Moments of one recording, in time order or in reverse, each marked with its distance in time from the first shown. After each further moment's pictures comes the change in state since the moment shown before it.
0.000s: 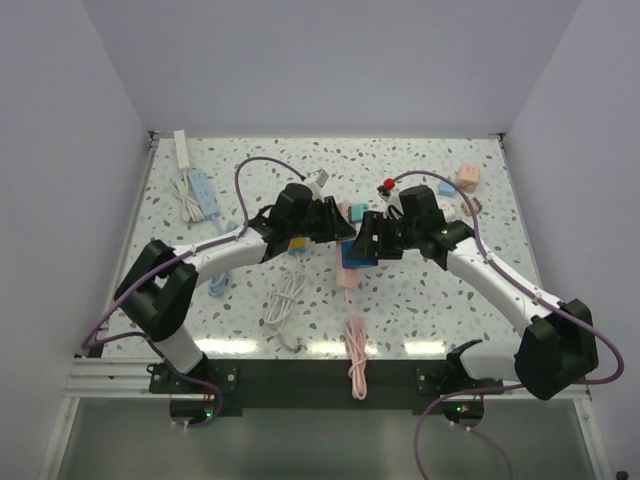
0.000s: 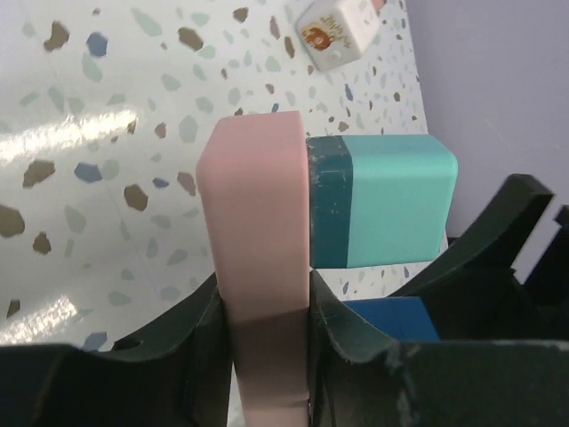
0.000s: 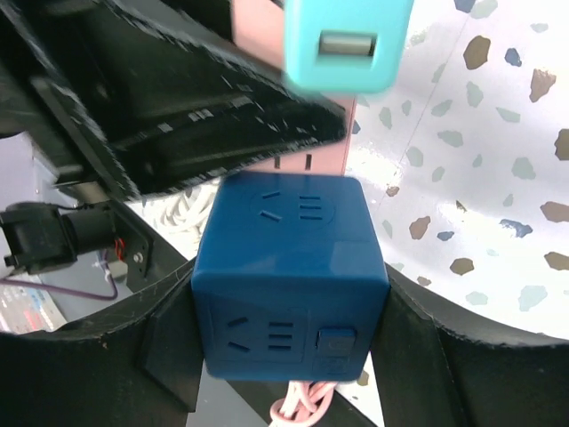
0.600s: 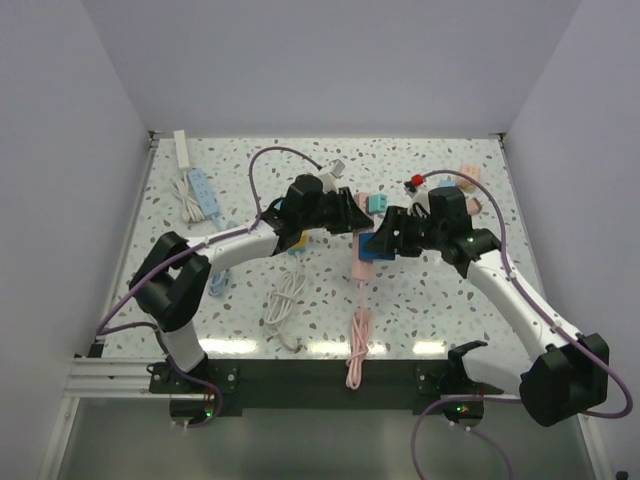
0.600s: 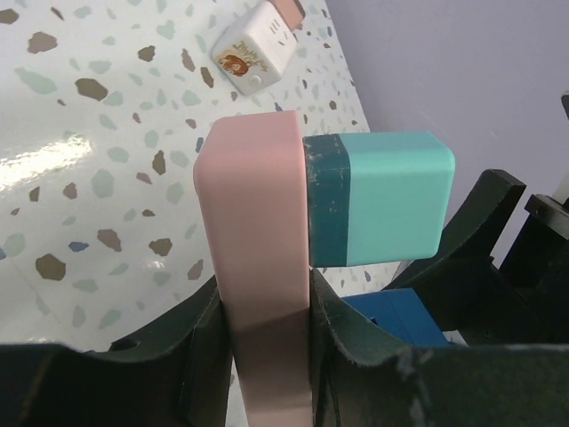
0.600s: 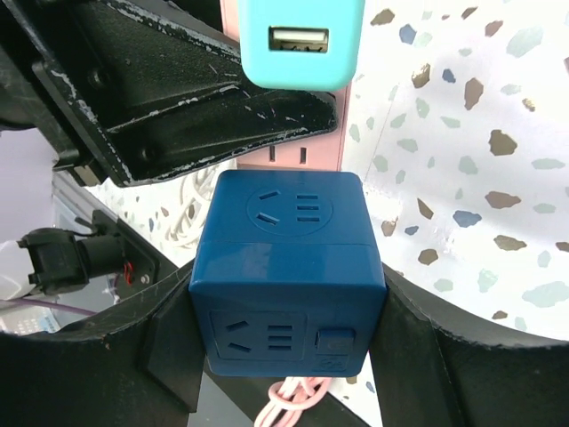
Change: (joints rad) left arm -0.015 0.085 0.108 0.108 0.050 -0.011; right arm -0.121 -0.129 -0.049 -0.019 -0.012 0.000
